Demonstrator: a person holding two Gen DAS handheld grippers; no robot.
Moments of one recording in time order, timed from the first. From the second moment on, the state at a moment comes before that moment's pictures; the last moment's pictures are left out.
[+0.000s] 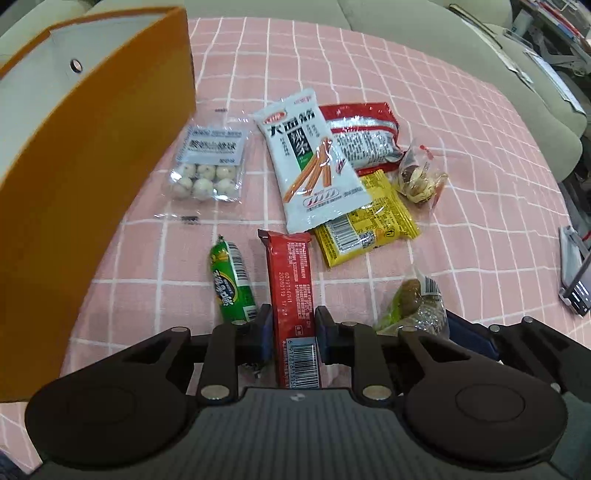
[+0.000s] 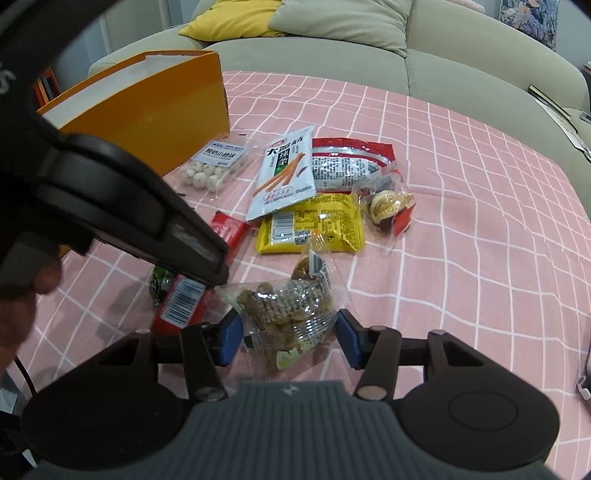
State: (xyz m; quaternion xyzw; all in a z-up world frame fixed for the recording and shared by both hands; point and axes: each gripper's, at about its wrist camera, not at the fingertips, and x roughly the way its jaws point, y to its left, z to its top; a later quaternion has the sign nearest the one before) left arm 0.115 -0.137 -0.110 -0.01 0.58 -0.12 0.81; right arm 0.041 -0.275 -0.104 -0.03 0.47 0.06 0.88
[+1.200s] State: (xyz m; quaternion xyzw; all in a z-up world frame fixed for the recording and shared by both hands) left arm 0.064 -0.041 0.014 -0.04 0.45 -0.14 0.88; right arm 0.013 -0.217 -0.023 -0.01 0.39 0.10 0.91
